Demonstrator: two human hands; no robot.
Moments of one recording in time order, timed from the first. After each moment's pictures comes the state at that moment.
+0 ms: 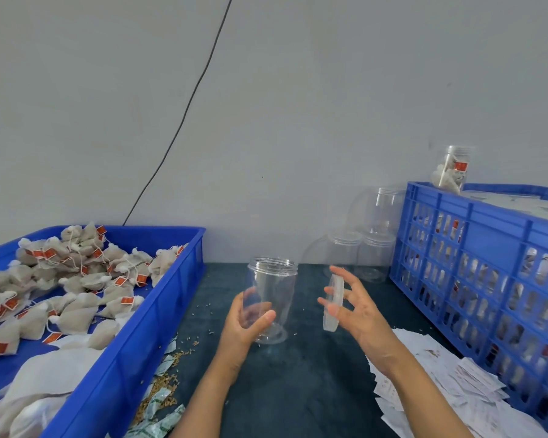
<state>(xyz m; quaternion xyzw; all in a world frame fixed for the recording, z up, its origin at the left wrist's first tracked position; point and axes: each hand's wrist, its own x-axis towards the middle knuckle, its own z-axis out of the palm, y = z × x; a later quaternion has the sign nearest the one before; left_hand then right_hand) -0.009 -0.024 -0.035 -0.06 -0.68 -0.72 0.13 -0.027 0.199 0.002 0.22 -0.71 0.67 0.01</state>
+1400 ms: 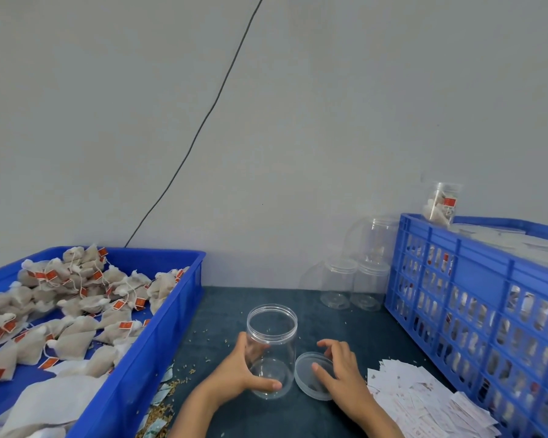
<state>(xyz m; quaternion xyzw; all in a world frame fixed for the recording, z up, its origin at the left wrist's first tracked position) -0.026 -0.046 -0.045 -0.10 -0.76 -0.64 -0.07 -0.041 0.190 -0.057 0.16 -0.91 0.39 0.08</state>
